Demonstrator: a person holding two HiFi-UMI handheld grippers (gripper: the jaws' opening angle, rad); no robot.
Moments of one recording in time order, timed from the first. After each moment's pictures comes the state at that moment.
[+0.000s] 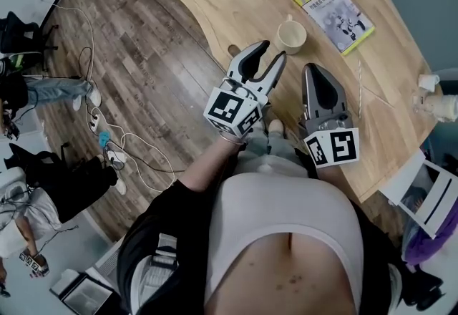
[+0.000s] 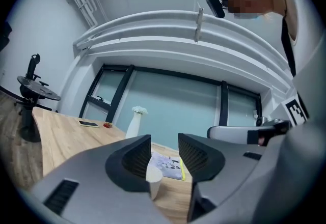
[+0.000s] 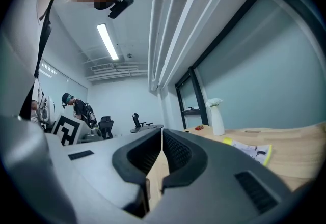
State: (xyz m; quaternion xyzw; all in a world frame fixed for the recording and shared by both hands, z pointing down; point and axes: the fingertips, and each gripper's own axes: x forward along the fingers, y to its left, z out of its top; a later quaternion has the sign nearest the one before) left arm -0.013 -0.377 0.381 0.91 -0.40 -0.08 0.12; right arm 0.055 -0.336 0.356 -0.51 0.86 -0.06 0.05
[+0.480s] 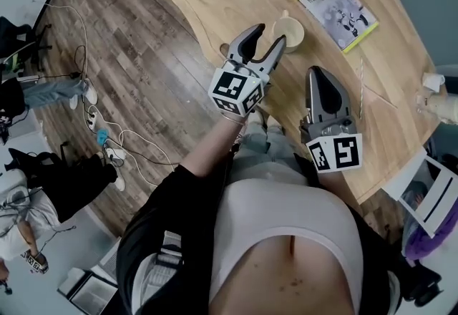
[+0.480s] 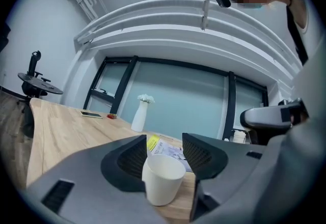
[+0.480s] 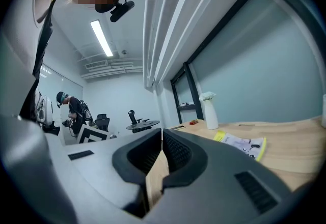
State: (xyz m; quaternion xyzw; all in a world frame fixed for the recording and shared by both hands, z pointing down) left arm 0.000 -0.438 0.444 0.90 -0.42 -0.04 0.14; right arm 0.076 -0.350 0.385 -0.53 0.85 -0.08 0.04
